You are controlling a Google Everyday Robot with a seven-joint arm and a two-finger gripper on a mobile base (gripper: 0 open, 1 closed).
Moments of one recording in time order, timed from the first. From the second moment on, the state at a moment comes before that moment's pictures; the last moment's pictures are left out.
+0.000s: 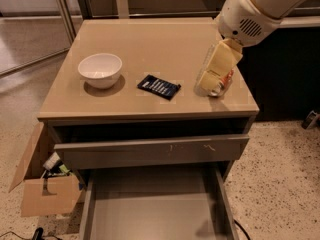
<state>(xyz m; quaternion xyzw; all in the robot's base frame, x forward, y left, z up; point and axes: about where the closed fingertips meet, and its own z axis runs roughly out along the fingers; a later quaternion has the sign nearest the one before) 0.522 -0.104 0.980 -0.59 0.76 0.06 0.26</state>
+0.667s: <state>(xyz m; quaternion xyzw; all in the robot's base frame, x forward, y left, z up) 0.546 -0.090 0.956 -0.54 0.79 0.09 0.27</state>
